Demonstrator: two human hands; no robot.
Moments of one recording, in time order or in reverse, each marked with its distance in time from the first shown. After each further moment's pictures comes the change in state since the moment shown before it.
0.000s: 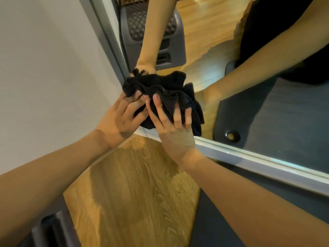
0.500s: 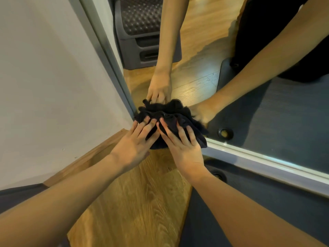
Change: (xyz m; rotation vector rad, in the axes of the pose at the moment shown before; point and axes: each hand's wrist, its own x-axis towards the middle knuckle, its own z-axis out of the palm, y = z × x) left_hand -0.027 0.100 -0.005 -0.301 -0.654 -0.175; right_hand -0.087 0.032 -0.004 0.013 -0.409 -0.165
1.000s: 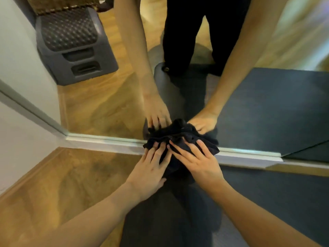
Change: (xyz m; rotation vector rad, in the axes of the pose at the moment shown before) left_hand 0.092 0.234 -0.047 -0.253 -0.150 0.145; right_hand -0.186 0.197 -0.052 -0.157 -0.101 -0.015
